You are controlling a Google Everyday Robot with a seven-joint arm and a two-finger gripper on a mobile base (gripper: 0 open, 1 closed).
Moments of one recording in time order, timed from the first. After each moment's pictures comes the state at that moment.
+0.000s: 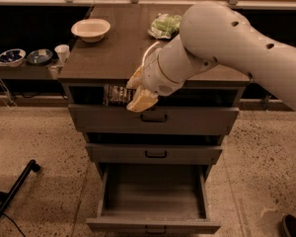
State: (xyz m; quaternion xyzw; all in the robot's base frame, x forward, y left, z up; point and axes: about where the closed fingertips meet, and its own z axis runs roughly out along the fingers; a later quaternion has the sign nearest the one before) arm 0.549 0.025 0.856 -0.70 0.63 0.09 0.34
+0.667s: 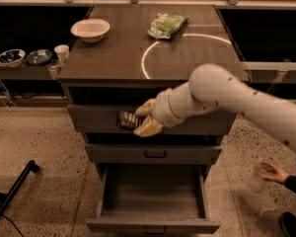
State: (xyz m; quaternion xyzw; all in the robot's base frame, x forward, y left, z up) arm 0.566 0.013 0.734 -0.65 0.65 0.17 0.36
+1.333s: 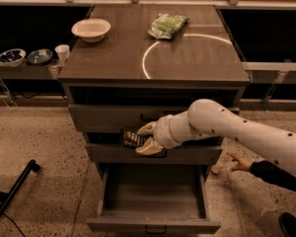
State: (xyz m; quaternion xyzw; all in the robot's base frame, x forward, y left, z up) arm 0.559 0.008 0.643 -0.64 0.65 0.18 0.37
